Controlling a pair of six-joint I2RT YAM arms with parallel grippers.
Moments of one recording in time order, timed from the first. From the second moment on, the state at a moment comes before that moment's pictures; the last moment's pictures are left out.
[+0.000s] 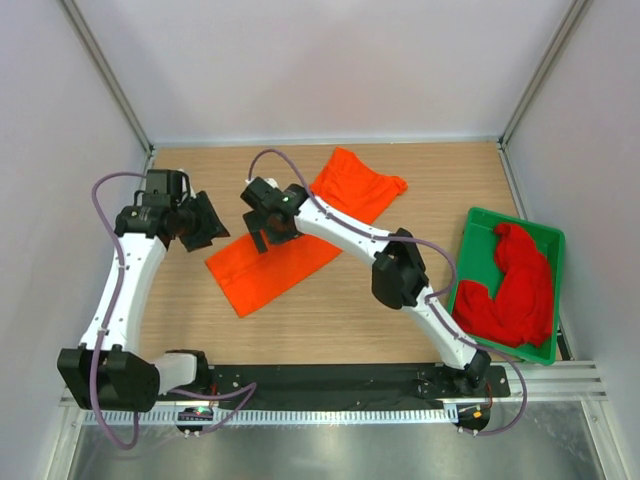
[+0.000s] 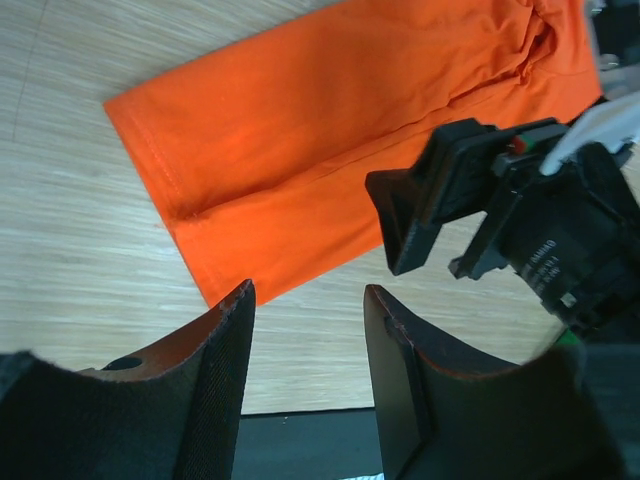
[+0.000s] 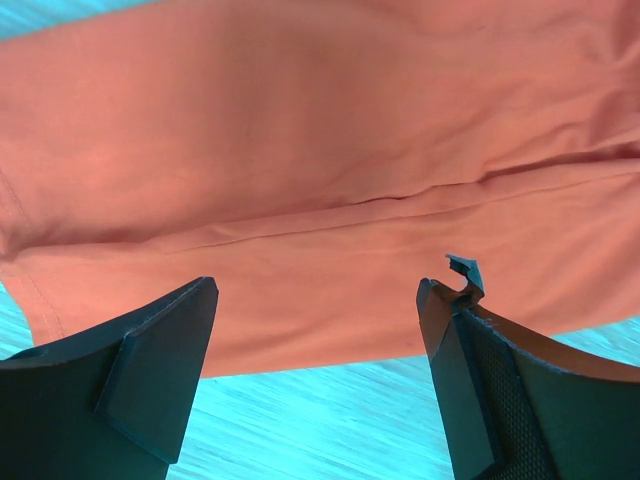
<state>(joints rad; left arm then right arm) -0.05 1.23 1.25 -0.96 0.16 -0.50 0.93 2.40 2.33 -1.01 0.22 0.41</state>
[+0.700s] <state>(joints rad) -0.03 1.15 1.15 -0.96 0.15 -0.55 0.97 2.28 1.87 -0.87 0.16 0.30</state>
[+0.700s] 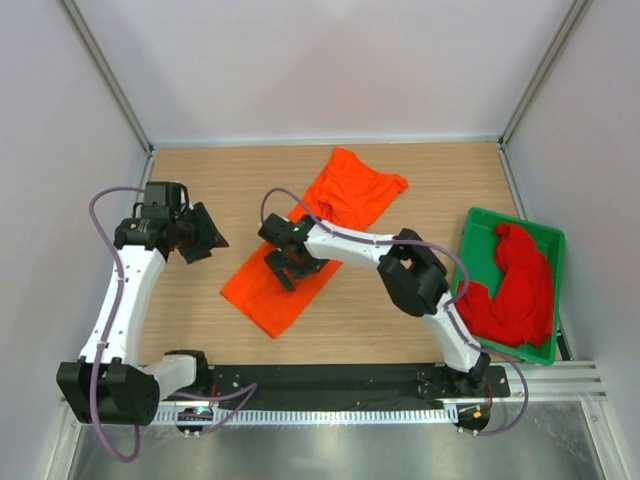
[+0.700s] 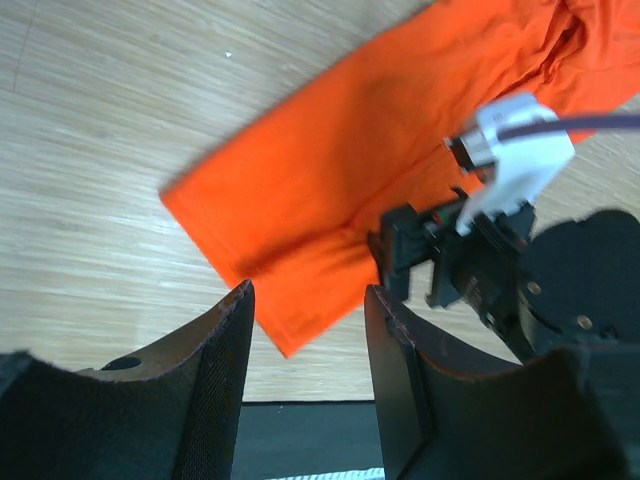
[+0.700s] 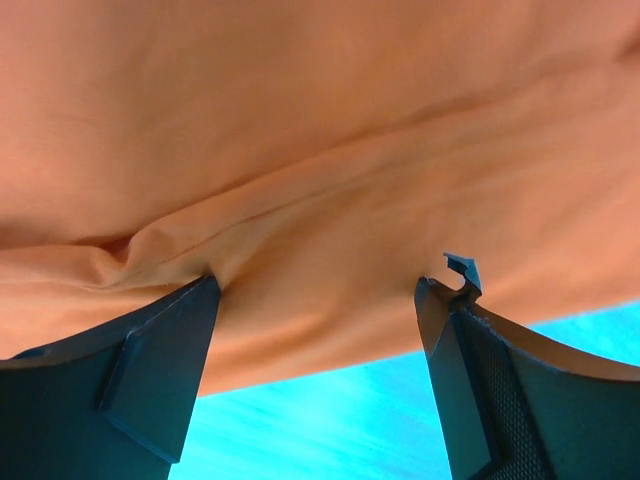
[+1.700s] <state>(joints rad) -0.03 1.26 1.05 -0.82 0.24 -0.49 0.55 2.31 2.16 -0.77 0.43 0.60</state>
